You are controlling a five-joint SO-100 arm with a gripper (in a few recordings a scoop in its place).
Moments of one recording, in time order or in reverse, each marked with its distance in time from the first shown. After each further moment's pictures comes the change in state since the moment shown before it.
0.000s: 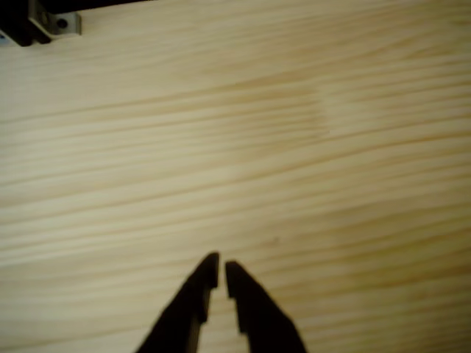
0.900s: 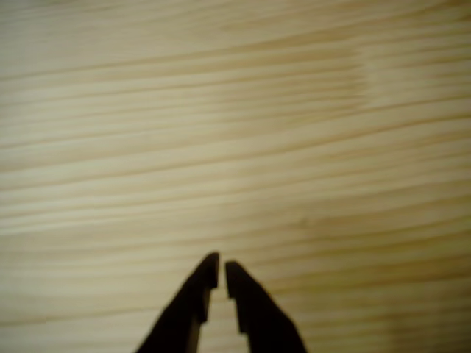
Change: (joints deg) arm -4.1 4.3 5.6 2.0 1.1
